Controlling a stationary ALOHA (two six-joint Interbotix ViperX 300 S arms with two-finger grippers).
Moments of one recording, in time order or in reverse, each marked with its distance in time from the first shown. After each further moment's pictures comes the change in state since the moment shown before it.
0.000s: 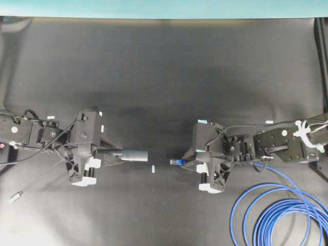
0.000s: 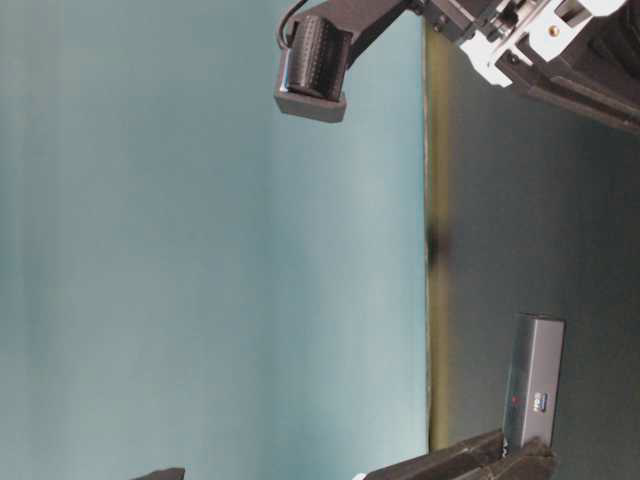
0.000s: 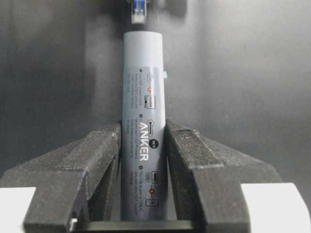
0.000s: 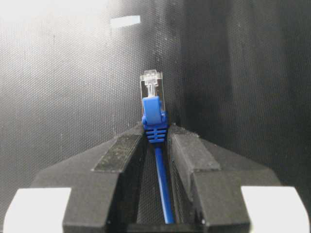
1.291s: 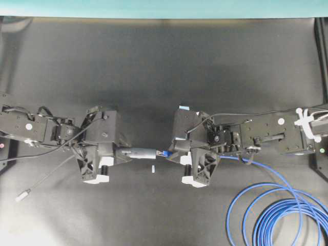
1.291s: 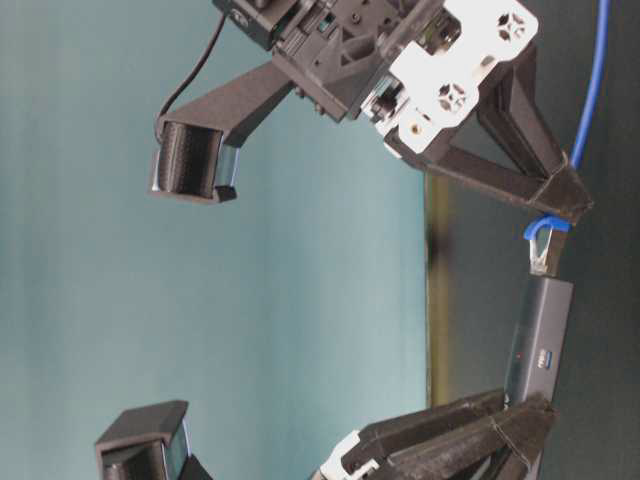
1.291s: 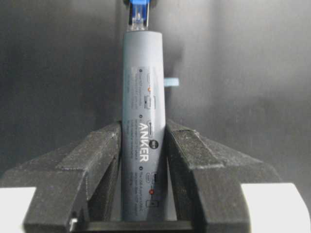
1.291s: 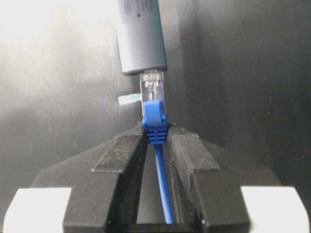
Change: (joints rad) left arm 0.017 0.060 -0.112 0.000 0.133 0.020; right arm -0.028 -0.060 -0.179 -0.012 0.253 -0.006
